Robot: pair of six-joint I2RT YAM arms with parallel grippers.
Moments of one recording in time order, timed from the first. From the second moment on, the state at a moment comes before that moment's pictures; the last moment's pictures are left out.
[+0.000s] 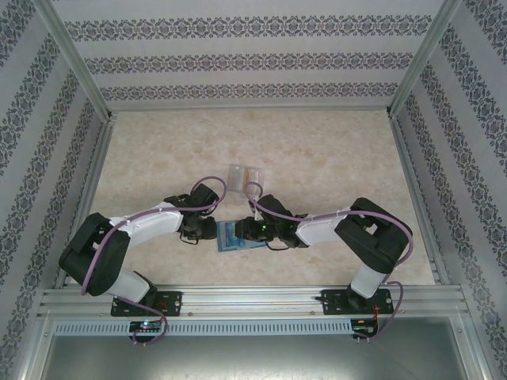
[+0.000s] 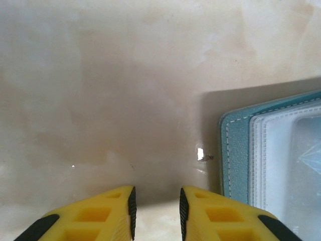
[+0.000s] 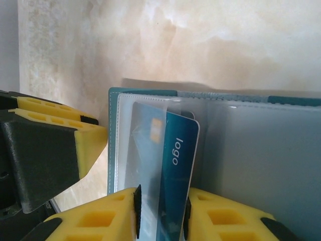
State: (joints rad) left arm -0.56 1.48 0.73 -0.57 0.07 -0.62; right arm 0.86 1.71 0.66 0.32 -0.35 0.95
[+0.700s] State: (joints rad) left arm -0.56 1.49 0.73 -0.56 0.09 -0.61; right arm 0.90 1.64 0.74 0.02 -0.19 0.81
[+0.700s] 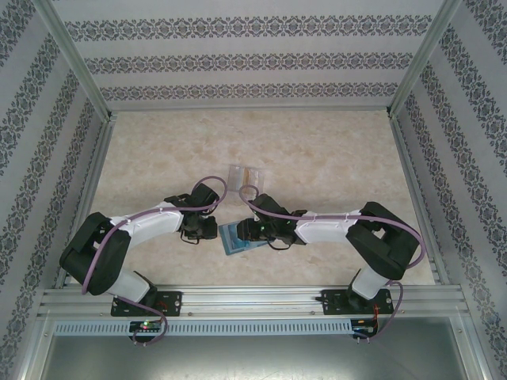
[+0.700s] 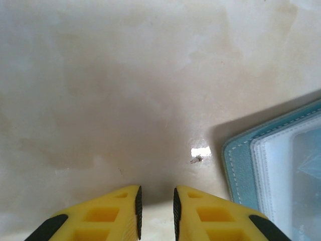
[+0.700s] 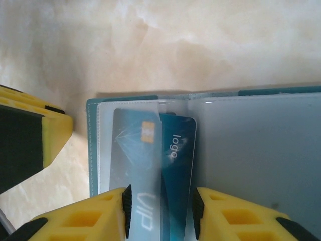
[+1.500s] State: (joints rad) left arm -0.56 1.47 0.70 -0.50 0.12 -0.62; right arm 0.93 1.68 0.77 0.00 -0.18 0.80
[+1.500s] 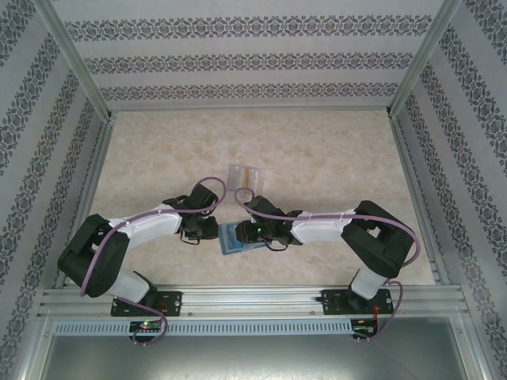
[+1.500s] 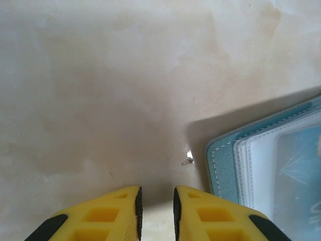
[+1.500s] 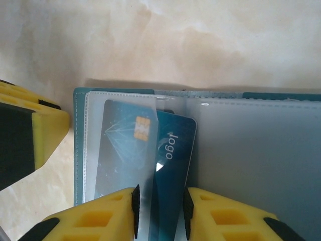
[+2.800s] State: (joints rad) left arm -0.57 1.42 0.67 -0.39 0.27 -0.64; right arm 0.98 1.47 0.78 -0.20 -0.02 0.72
